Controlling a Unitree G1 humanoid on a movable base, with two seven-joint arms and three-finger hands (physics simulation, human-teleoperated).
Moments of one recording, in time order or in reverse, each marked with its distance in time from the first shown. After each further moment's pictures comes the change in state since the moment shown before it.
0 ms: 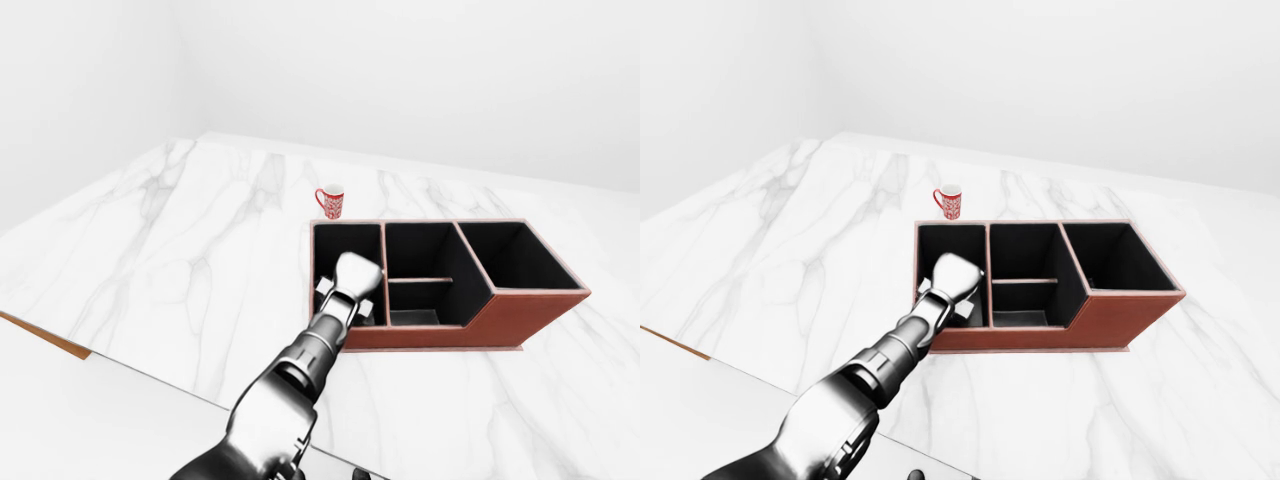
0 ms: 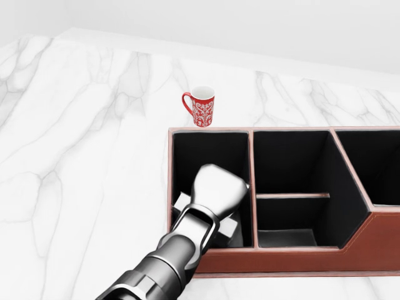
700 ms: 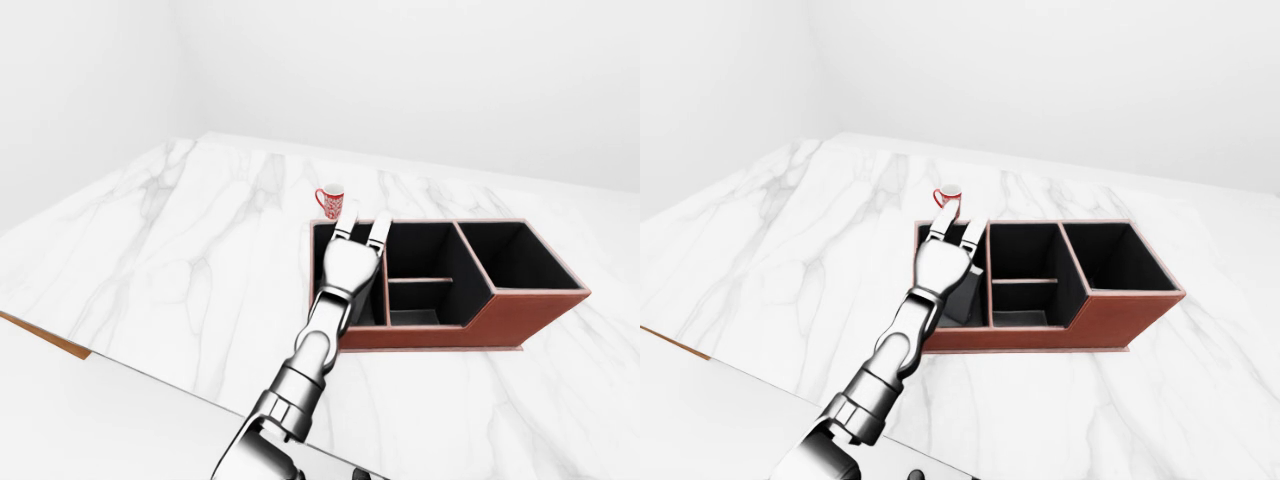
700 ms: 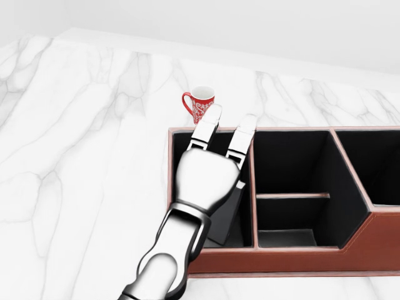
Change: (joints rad) left arm 0.355 0.053 -0.016 -0.746 0.049 0.000 -0.173; right arm 0.002 0.002 0.001 -0.002 -0.005 0.000 0.003
